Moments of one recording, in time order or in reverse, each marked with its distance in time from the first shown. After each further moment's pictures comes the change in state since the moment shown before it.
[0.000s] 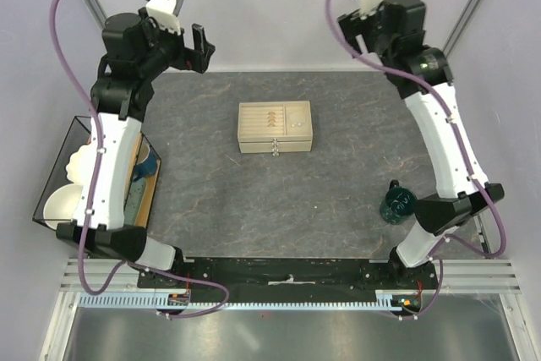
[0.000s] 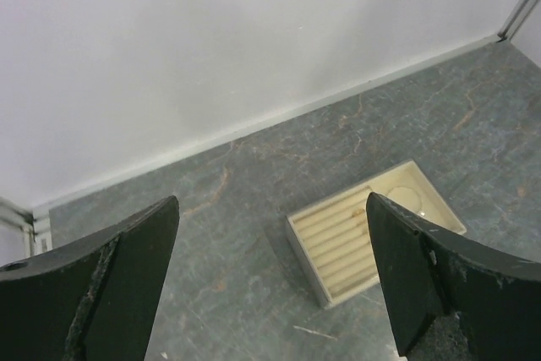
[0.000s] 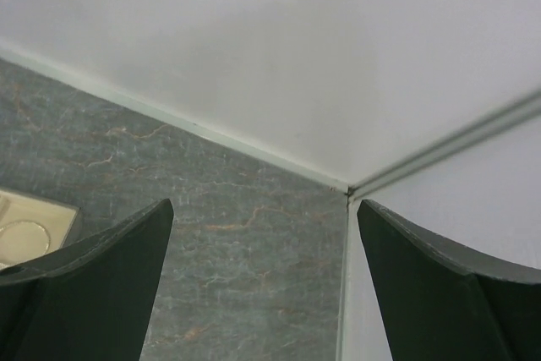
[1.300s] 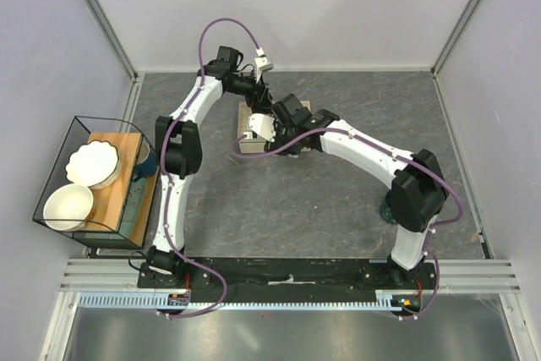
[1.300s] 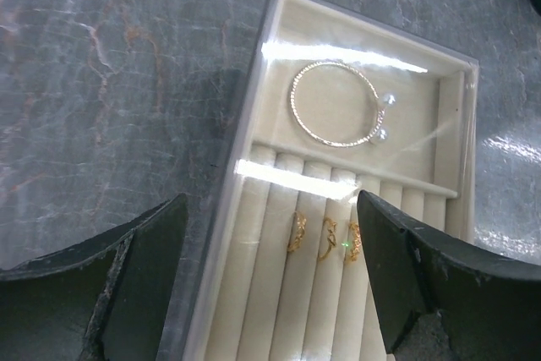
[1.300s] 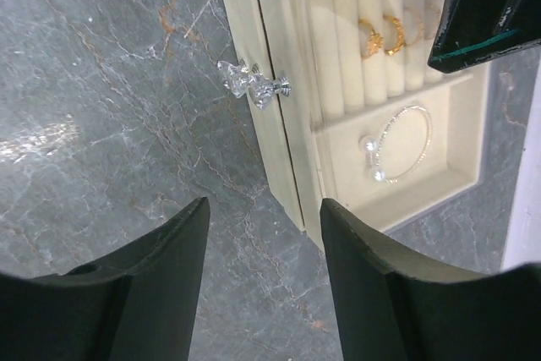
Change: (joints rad) left arm -0.092 0.958 0.322 -0.163 0.760 0.512; right arm 0.371 0.140 -0.629 0.031 -0.254 -0.273
